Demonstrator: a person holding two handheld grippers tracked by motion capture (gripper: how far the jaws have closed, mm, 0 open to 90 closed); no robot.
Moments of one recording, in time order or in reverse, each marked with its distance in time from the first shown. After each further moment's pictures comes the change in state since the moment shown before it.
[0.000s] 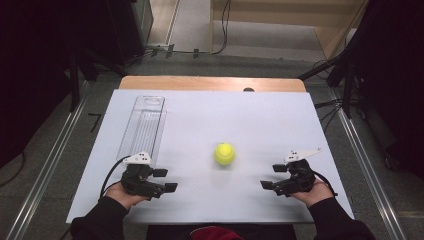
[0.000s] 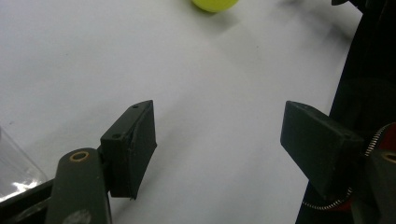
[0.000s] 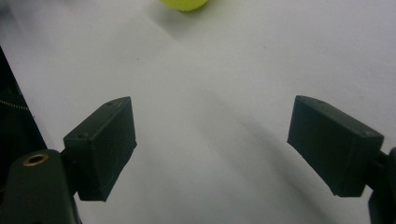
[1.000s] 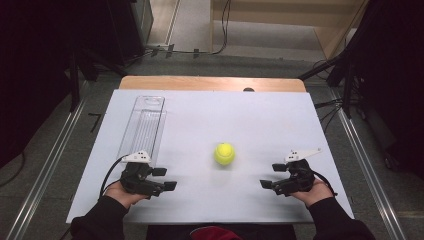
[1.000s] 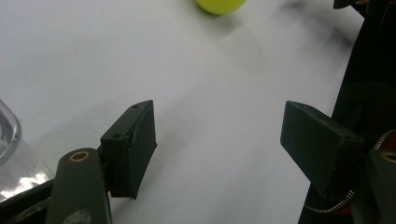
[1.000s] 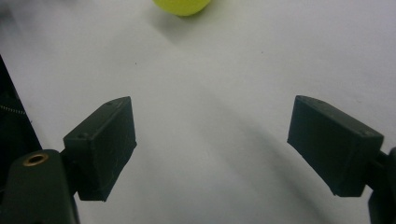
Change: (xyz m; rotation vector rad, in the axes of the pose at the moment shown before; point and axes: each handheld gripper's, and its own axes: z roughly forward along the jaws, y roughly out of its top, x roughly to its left) left arm 0.004 0.001 -0.002 -0.001 0.003 -0.016; right arm 0.000 0.000 0.001 -0.018 -0.004 0.003
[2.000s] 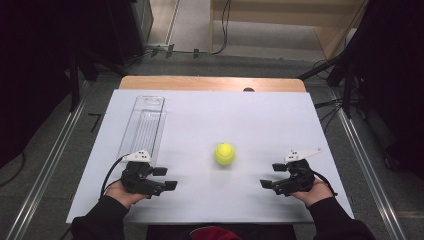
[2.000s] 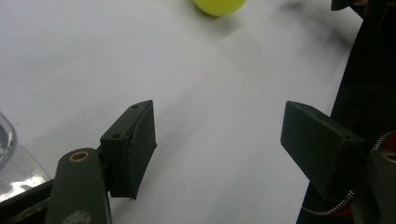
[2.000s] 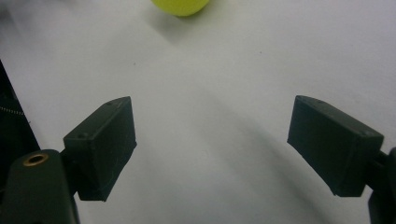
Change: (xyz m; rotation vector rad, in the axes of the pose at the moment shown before) left arm -0.002 0.003 0.000 0.001 0.003 -0.005; right arm 0.000 0.000 0.000 0.000 -0.007 0.000
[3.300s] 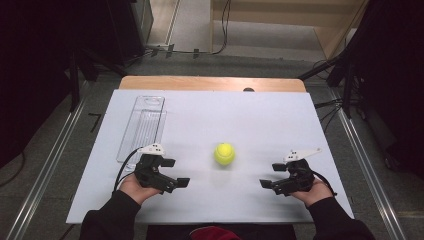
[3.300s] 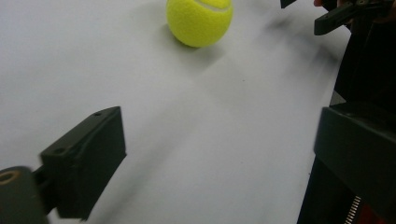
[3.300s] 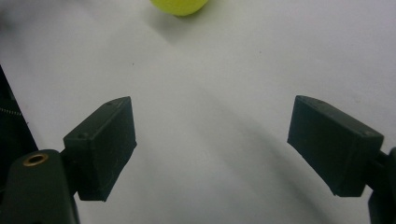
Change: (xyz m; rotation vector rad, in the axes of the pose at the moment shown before) left arm -0.016 0.031 0.021 -0.002 -0.029 0.033; right arm 0.000 0.000 0.001 0.004 -0.003 0.004
